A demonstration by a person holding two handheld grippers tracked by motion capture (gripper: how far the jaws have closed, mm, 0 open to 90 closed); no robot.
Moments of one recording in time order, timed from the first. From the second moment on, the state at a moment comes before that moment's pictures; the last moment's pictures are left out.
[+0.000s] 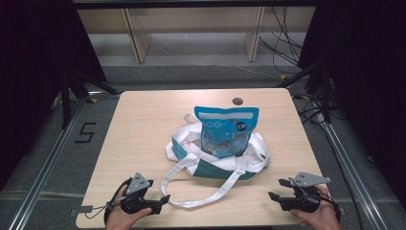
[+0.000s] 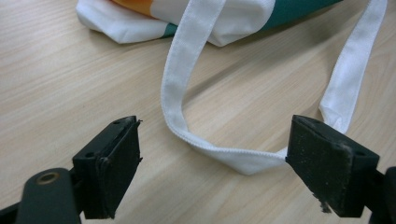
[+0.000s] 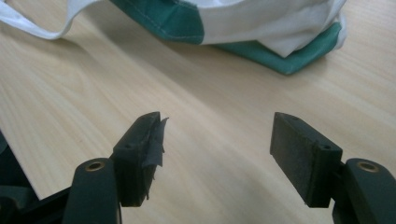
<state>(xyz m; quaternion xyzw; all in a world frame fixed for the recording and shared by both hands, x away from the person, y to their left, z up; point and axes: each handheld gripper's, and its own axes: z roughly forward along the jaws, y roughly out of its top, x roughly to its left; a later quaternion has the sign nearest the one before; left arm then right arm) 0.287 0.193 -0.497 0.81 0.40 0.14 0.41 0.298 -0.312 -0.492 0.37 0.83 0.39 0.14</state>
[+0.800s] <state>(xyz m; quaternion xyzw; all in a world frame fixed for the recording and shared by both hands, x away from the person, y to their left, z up) 0.278 0.191 -0.505 0.82 0.40 0.14 0.39 0.286 -0.312 -0.497 0.37 0.84 0.38 0.14</state>
